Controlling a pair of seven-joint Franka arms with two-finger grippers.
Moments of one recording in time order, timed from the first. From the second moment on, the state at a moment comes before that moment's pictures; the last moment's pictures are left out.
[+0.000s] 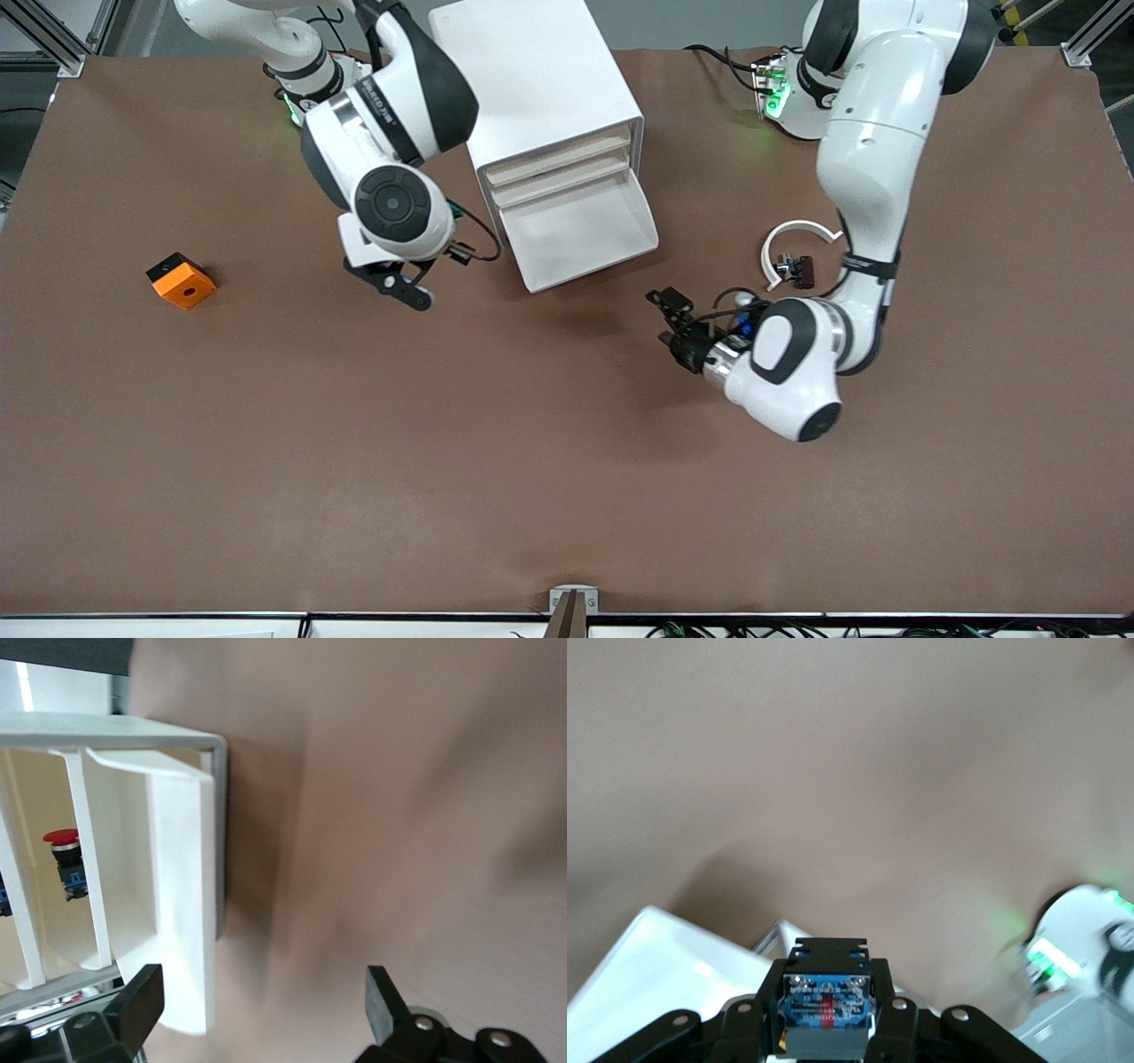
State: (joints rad) left arm -0.36 0.87 0.07 -1.24 -0.75 1.50 -2.23; right arm 0.63 0.36 -0.05 -1.53 0.16 1.51 1.13
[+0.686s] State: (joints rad) left arm -0.24 0.62 0.07 -1.19 -0.44 1.48 -1.97; right arm 0.77 0.37 -0.05 -1.59 0.25 1.75 1.62
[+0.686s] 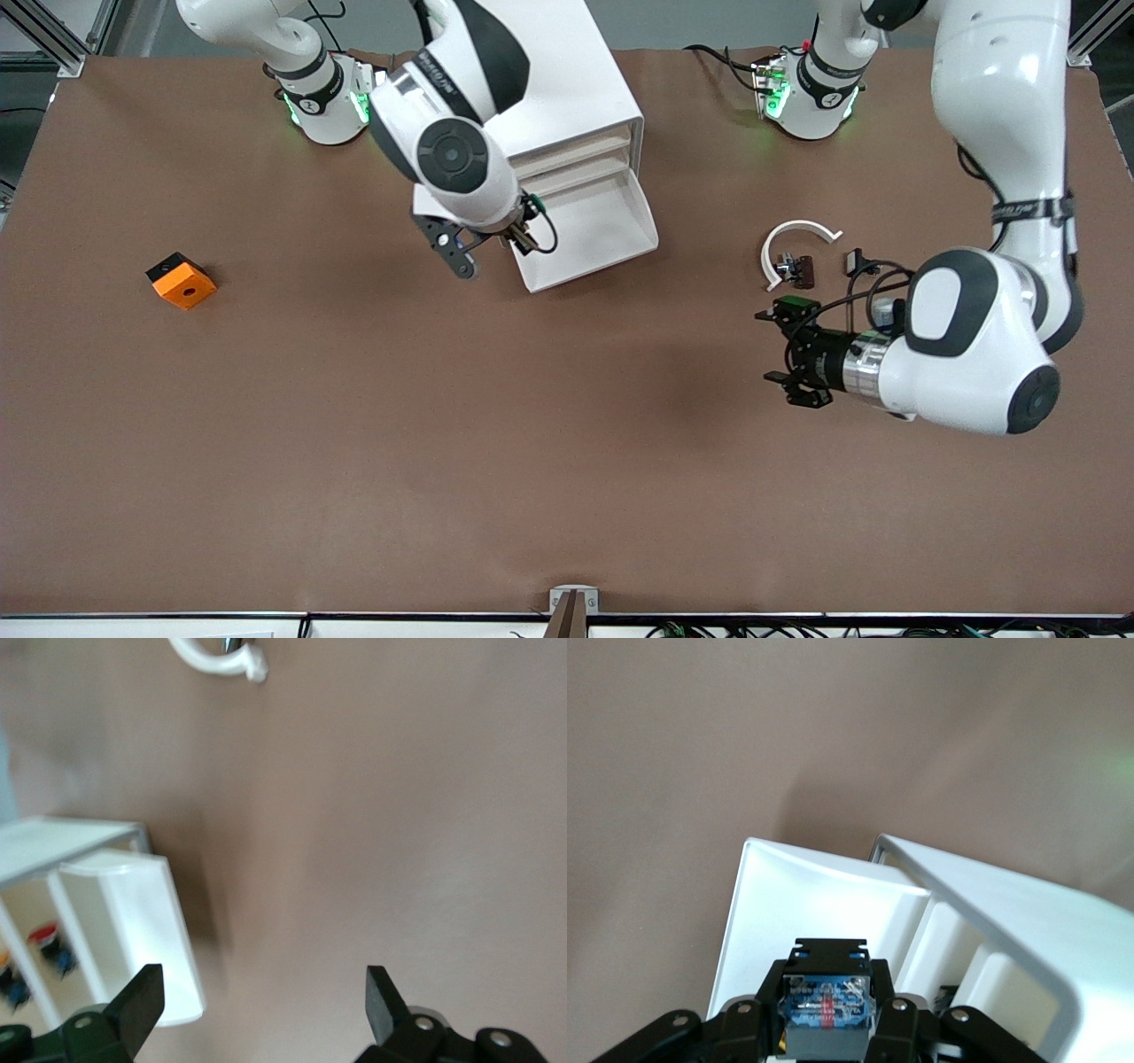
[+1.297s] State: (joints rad) left arm -0.24 0.42 0.07 -1.22 -0.21 1.41 -1.22; right arm 0.88 0.42 -0.05 -1.70 0.25 1.98 1.83
